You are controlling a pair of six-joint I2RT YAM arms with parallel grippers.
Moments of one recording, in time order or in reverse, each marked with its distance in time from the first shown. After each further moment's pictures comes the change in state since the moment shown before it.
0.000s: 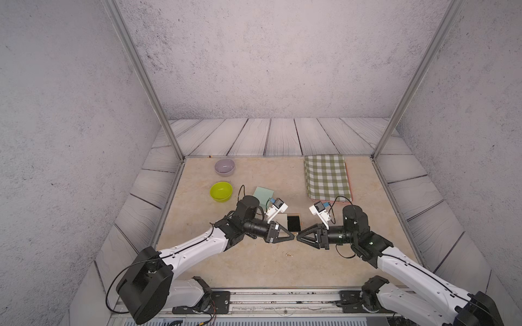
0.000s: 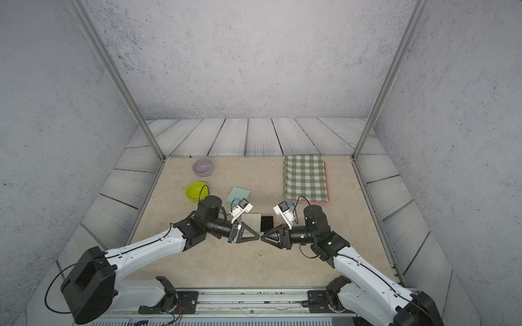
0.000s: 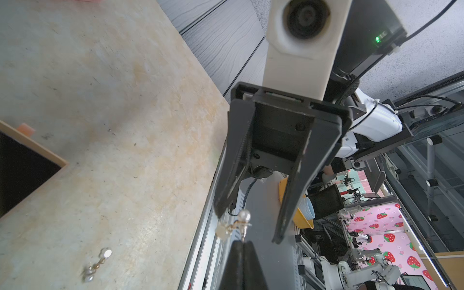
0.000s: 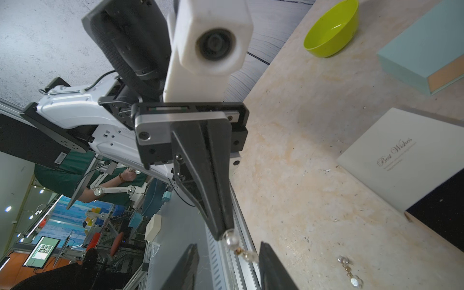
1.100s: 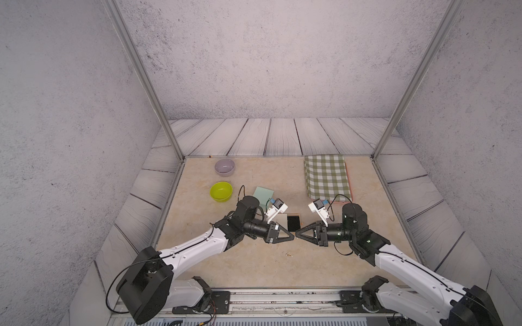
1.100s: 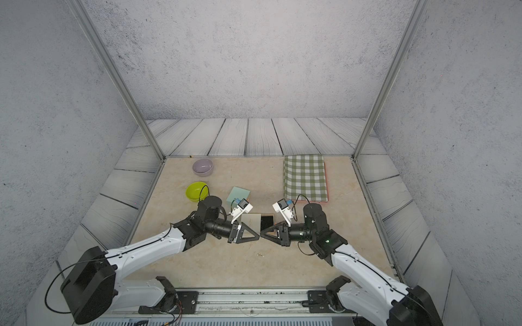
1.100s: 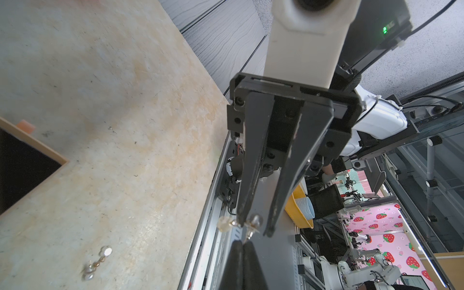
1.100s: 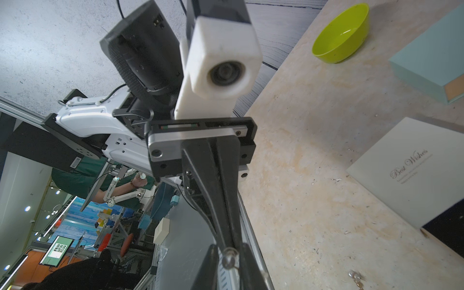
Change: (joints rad) left arm 0.000 0.000 -0.003 0.000 0.000 -0.001; right arm -0.002 0.032 0.003 0.102 -0.034 0.067
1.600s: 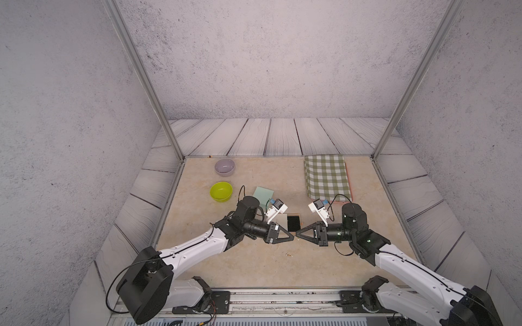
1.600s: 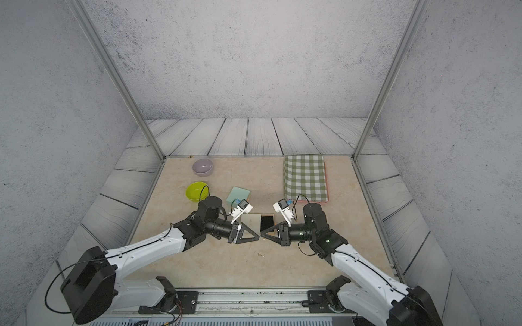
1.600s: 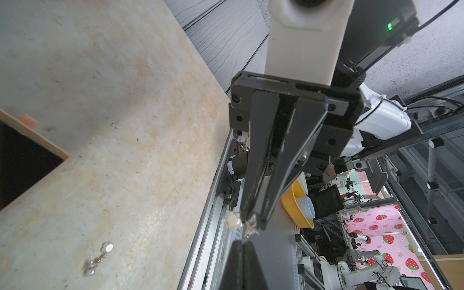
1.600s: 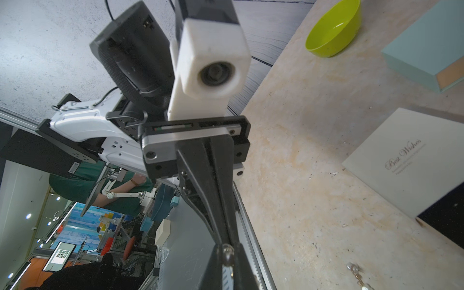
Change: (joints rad) left arm 0.000 0.000 0.000 -0.023 -0.010 0.003; right arm -0.003 0.000 0.013 -0.068 0.017 -0.005
